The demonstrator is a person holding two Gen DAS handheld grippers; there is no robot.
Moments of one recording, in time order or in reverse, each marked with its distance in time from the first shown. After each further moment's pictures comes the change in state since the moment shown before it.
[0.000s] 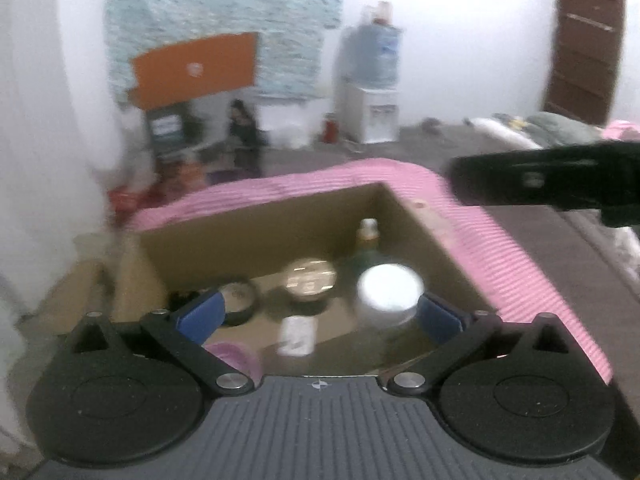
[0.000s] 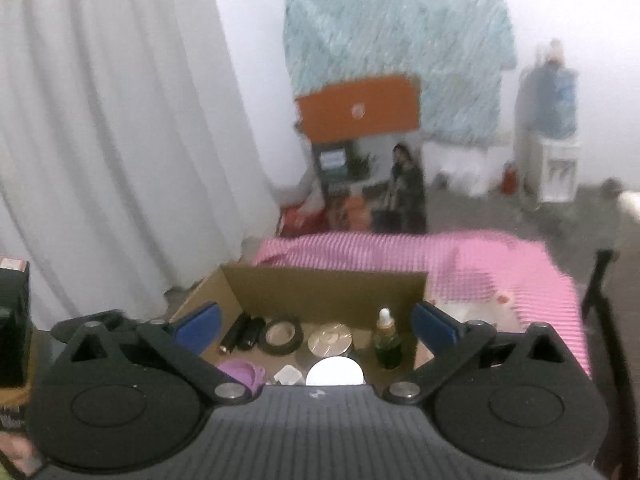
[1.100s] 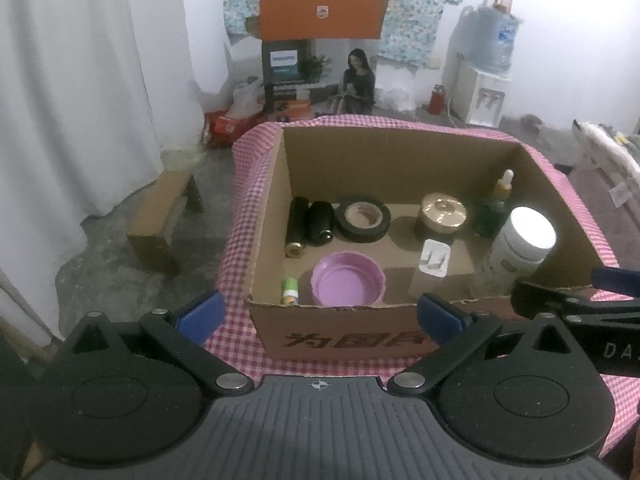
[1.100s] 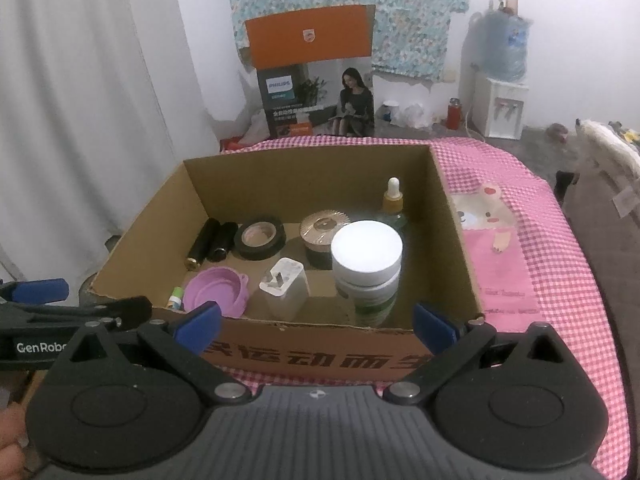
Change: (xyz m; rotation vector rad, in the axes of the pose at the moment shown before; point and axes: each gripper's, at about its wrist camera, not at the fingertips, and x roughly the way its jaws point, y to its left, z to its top) left arm -0.006 0.069 -0.047 -0.229 0.126 0.209; right arm 0.055 0.064 -0.081 0.042 0.198 -0.217
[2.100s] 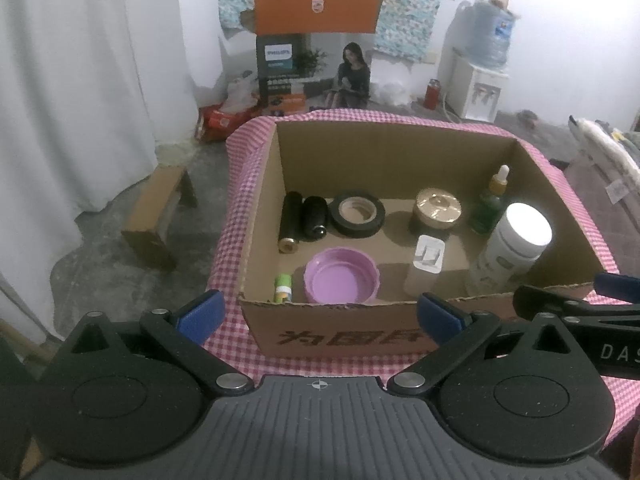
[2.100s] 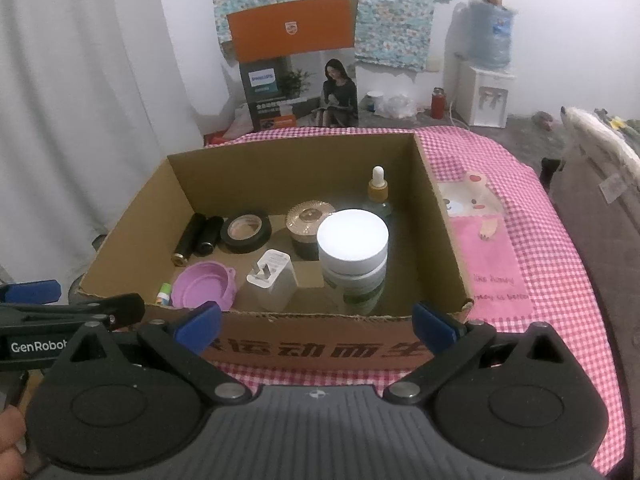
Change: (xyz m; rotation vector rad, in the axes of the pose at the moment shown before) left arm 0.003 0.000 0.001 0.003 0.022 -0.021; right arm -0.005 -0.001 0.000 0.032 0.024 -0.045
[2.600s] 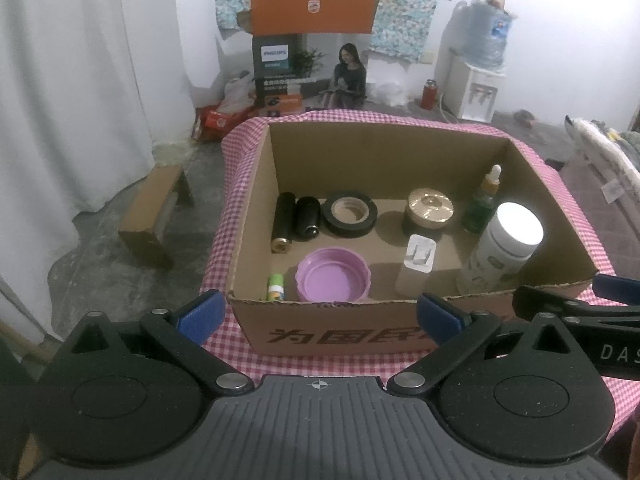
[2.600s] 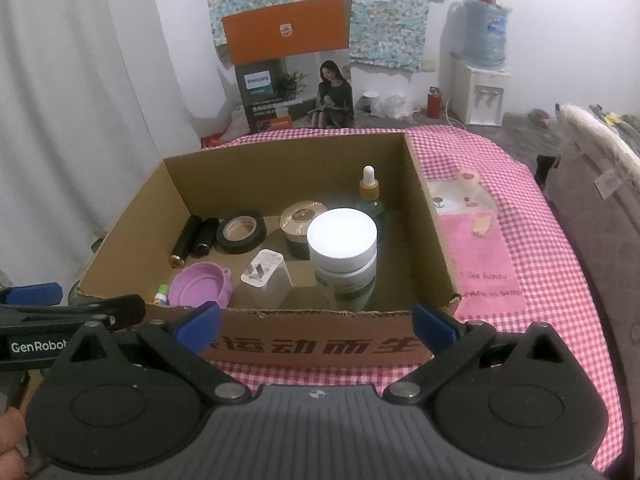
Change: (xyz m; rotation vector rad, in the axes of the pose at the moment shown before) left arm -0.002 -0.008 0.000 0.000 -0.001 -0.002; right arm -0.006 -0.008 -0.001 0.013 -0.003 -0.001
